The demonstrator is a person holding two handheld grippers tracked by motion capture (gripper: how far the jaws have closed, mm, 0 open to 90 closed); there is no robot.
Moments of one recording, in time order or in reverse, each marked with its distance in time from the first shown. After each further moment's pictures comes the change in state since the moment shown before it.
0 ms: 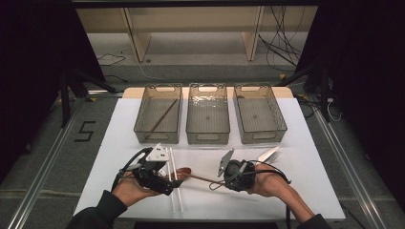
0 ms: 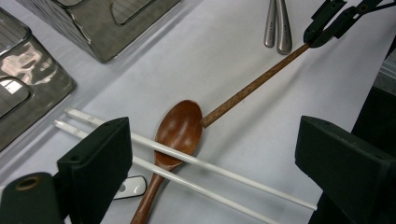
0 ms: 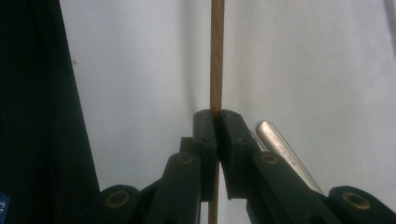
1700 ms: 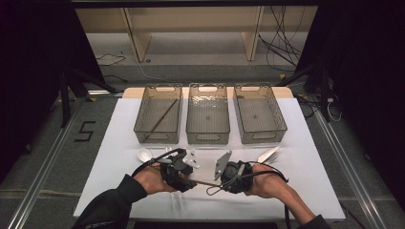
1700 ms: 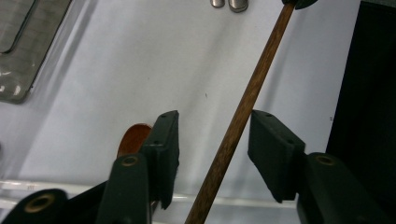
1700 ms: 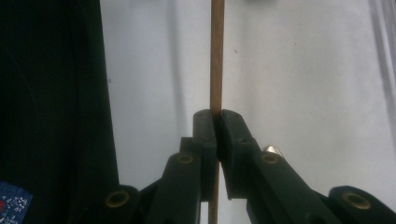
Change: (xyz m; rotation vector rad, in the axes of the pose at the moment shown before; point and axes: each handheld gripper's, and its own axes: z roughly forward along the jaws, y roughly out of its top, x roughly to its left) left arm -0.021 0.037 0.047 0.242 -0.142 0.307; right arm 0.013 0.012 -0.015 -0.043 0.014 -0.077
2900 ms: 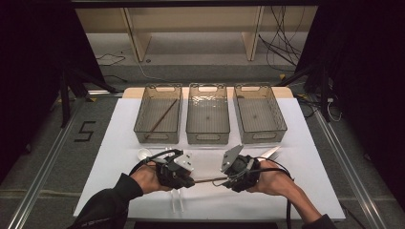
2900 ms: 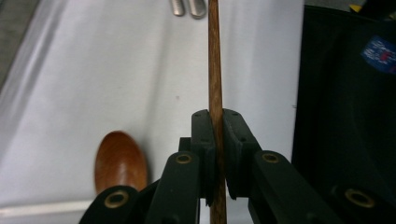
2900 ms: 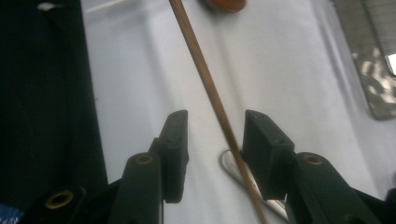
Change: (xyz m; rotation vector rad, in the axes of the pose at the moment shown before) left arm 0.008 -0.011 -0.009 -0.059 -0.110 0.047; right arm -0.009 -0.012 -0.019 -0.120 -0.060 0.101
